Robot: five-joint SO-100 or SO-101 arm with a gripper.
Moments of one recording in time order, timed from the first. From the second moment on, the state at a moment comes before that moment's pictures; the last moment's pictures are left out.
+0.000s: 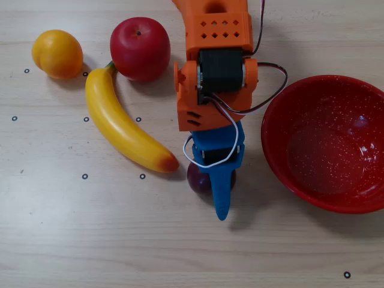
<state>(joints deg) 0.5 48.3 56.7 77.2 15.6</state>
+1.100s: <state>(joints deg) 0.5 48.3 56.7 76.6 15.3</state>
